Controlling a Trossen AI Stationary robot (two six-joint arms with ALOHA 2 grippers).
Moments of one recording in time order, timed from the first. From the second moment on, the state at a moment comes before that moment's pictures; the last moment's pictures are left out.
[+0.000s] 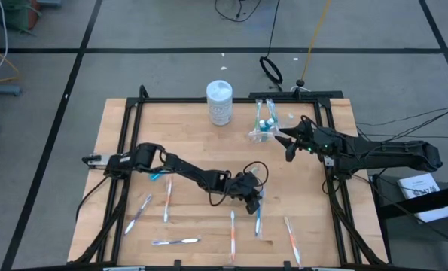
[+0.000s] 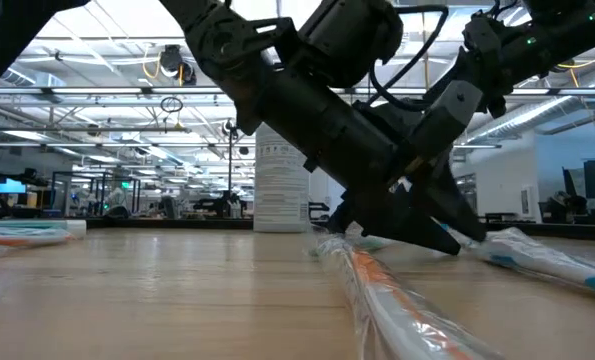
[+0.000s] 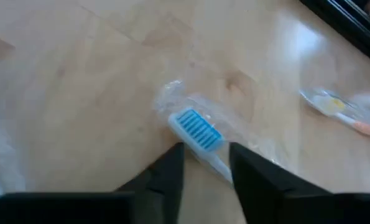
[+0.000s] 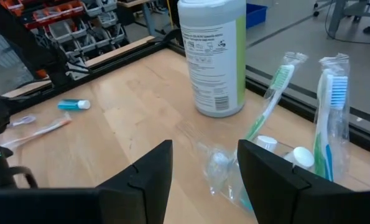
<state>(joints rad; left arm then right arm) -0.17 2.30 1.47 0.21 -0.08 -0.65 -0.14 0.65 0.43 -0.10 0.34 0.33</state>
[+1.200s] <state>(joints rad) -0.19 1.74 1.46 -0.40 -0.52 -0.21 -0.05 0.63 0.43 0.06 0.28 0.29</state>
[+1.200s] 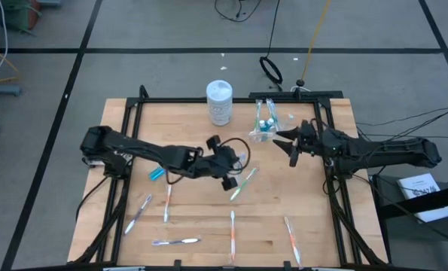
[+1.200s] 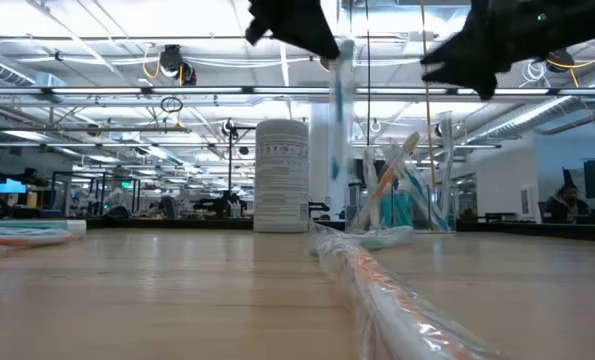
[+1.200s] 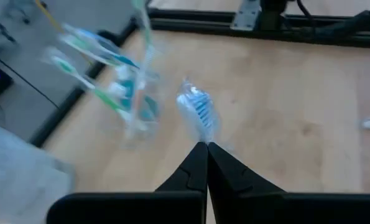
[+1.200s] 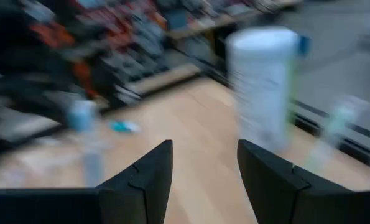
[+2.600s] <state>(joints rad) -0.18 1.63 1.46 -0.31 -0.44 0.08 0.07 1.41 0.52 1.08 0.05 0.24</state>
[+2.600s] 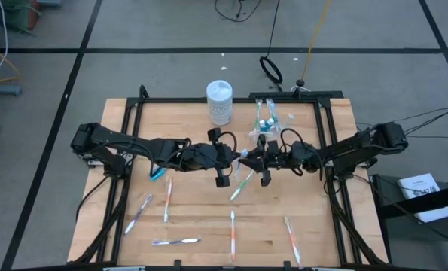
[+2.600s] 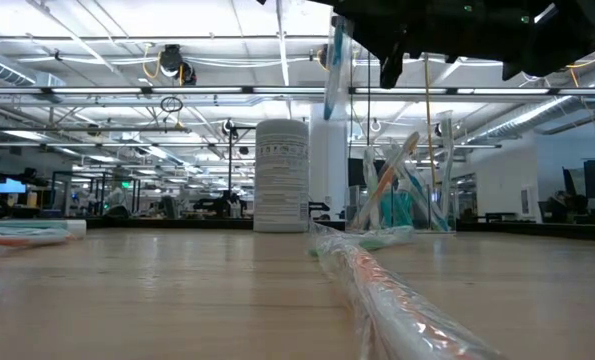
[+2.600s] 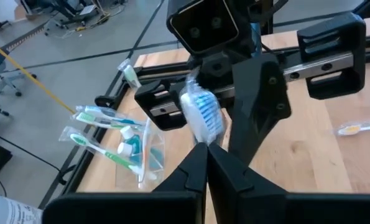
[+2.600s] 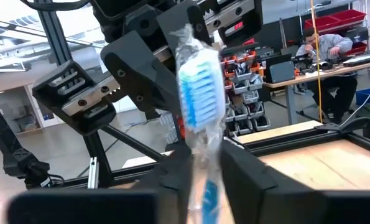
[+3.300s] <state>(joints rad) -0.17 1.63 1.46 -0.40 -0.45 -0.03 0.06 1.41 0.52 1.08 0.10 0.14</state>
